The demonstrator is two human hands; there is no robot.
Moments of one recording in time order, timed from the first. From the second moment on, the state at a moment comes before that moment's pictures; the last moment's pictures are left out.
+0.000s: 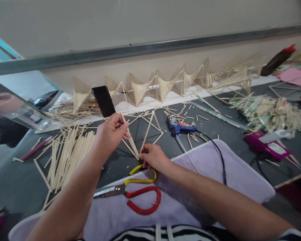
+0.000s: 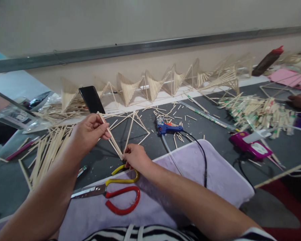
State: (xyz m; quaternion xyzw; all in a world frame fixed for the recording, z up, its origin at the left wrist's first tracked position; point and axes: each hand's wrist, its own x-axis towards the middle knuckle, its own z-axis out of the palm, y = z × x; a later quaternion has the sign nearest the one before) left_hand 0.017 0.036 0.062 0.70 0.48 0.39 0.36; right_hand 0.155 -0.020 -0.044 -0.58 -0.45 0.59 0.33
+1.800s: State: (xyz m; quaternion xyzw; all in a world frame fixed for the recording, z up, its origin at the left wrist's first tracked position) left_hand -0.004 0.073 0.047 0.59 0.45 0.42 0.53; right_hand 0.144 0.002 -0.010 -0.62 -0.73 0.23 0.18
